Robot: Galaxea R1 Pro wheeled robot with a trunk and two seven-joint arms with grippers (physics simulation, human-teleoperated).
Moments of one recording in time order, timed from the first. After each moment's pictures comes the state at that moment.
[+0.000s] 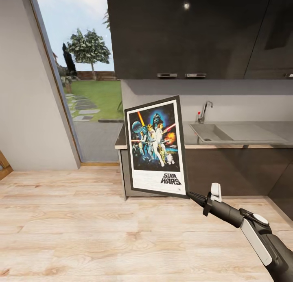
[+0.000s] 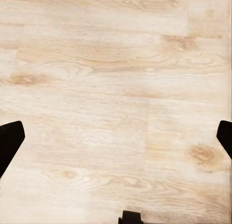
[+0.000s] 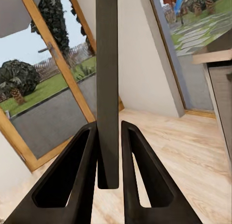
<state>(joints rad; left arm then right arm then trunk) 0.06 0.04 0.14 -0.77 0.02 -0.12 -0.02 -0.38 -0.33 0.05 -1.20 -0.58 0.20 1.05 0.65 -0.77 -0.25</state>
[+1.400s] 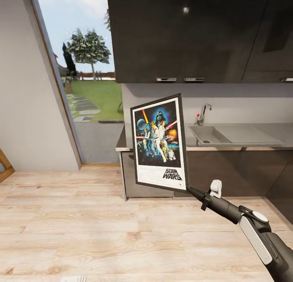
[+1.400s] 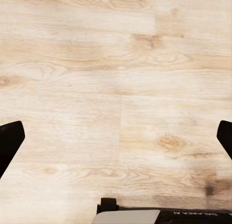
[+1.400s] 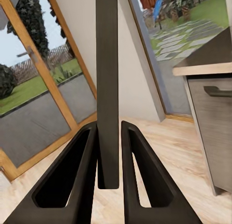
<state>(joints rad) 0.06 0.05 0.14 -1.01 0.02 0.20 -0.15 -0.38 -0.33 0.06 -1.25 -0.58 0.21 0.92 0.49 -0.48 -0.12</state>
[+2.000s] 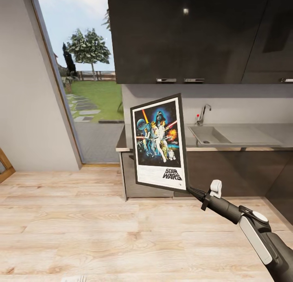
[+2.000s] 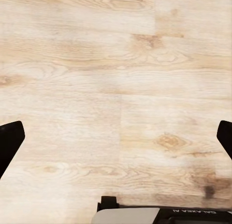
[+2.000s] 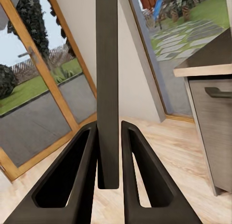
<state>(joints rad) 0.06 0.05 0.14 -1.01 0.02 0.20 -0.15 -0.38 -0.33 0.06 -1.25 -0.58 0.21 0.92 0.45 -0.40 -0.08</state>
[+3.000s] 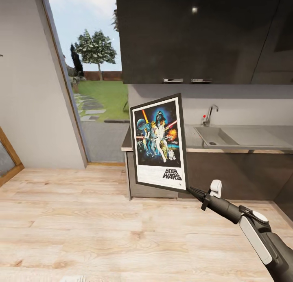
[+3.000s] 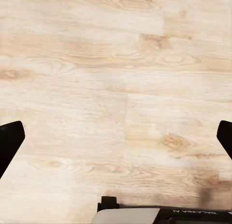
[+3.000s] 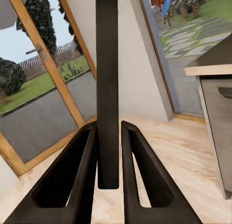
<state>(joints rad) 0.06 0.05 0.14 -1.01 0.02 0.19 -0.14 -0.38 -0.33 0.06 -1.25 -0.58 0.21 0.92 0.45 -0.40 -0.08</state>
